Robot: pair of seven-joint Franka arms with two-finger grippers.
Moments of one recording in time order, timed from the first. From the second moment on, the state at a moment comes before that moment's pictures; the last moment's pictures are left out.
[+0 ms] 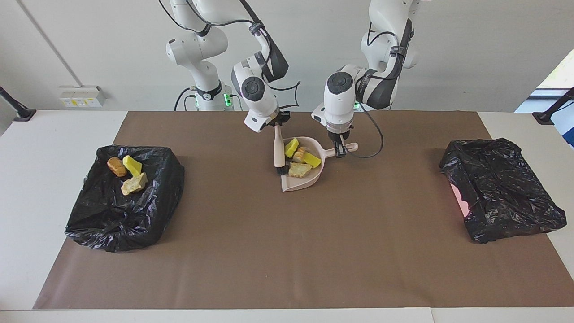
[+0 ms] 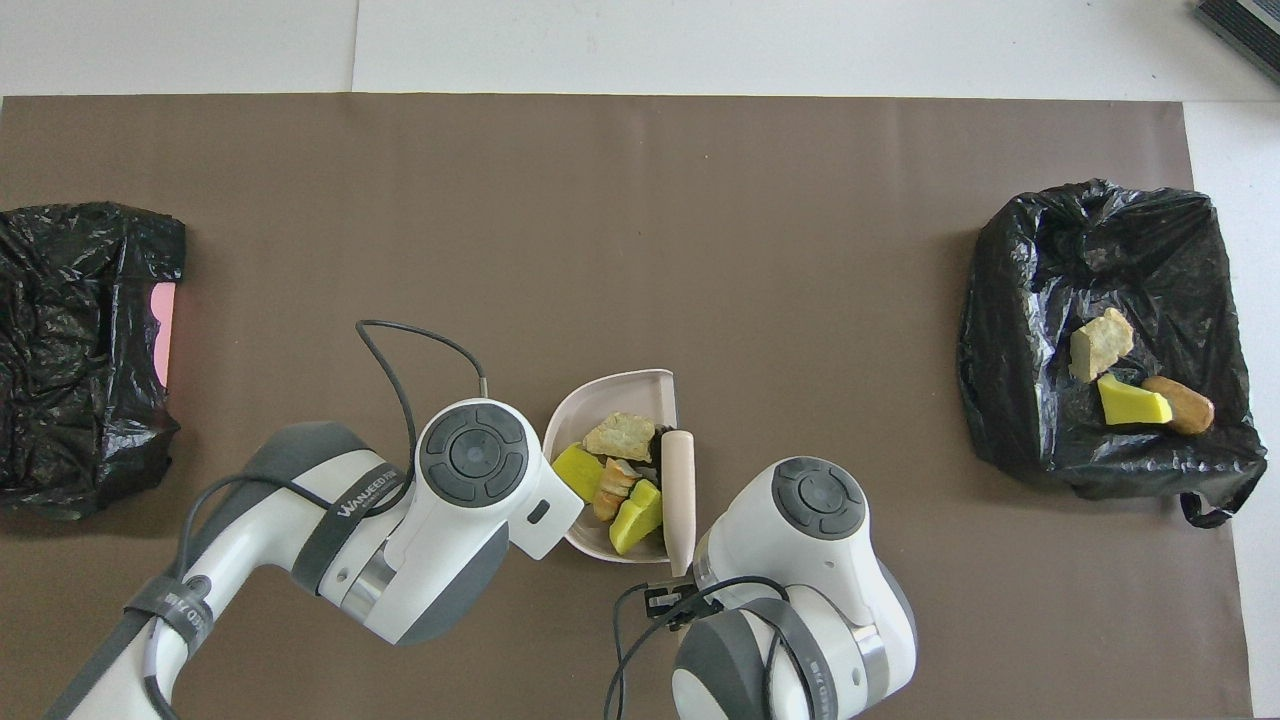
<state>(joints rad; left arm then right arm) -0.66 0.05 0.03 -2.19 0.11 2.12 0.86 0.49 -0.01 0.17 -2.34 0.52 2.06 0.28</state>
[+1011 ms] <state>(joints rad) -0.59 0.05 0.04 -2.18 0.10 2.12 0.96 0.55 0.00 0.17 -2.07 0.17 1.64 0.61</state>
